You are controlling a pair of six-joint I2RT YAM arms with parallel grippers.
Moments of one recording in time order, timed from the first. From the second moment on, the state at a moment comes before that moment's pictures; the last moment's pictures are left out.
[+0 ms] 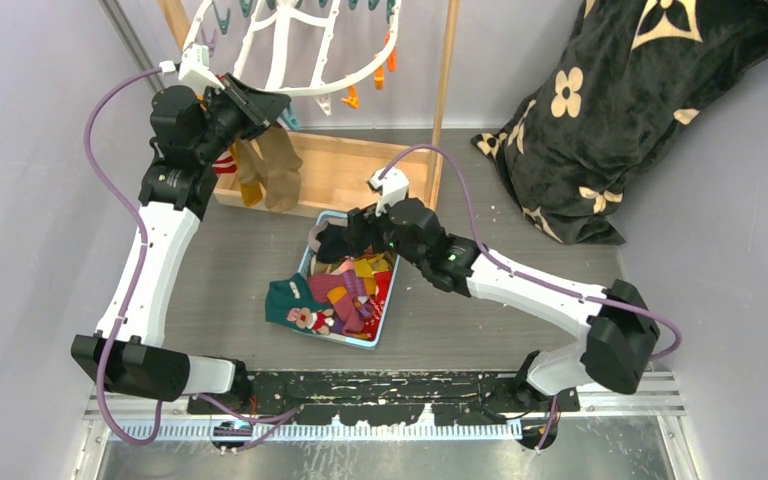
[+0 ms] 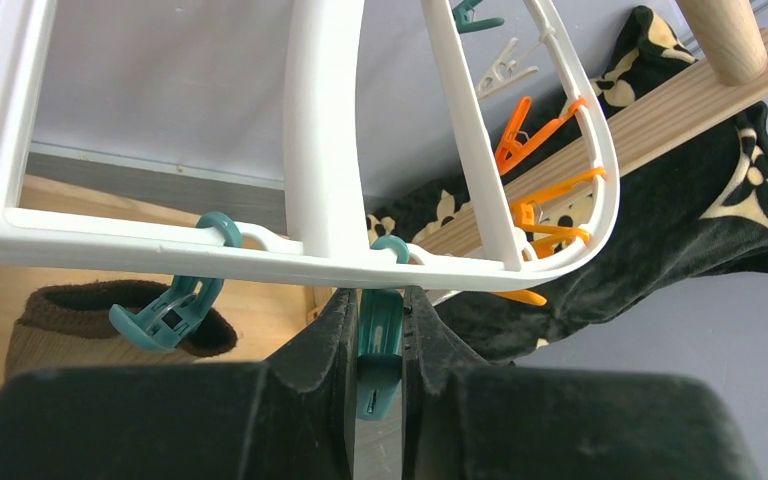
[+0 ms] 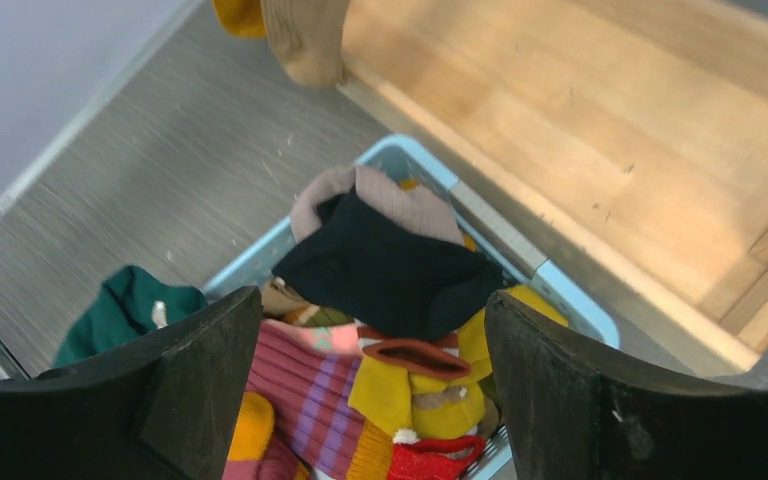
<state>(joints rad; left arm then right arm) -0.15 1.34 1.54 -0.21 0.29 -0.71 0.93 1.36 1.04 0.04 0.24 0.27</state>
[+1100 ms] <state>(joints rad) -0.15 1.33 1.54 -0.21 0.29 -0.71 1.07 1.82 1.40 -0.11 0.43 0.19</state>
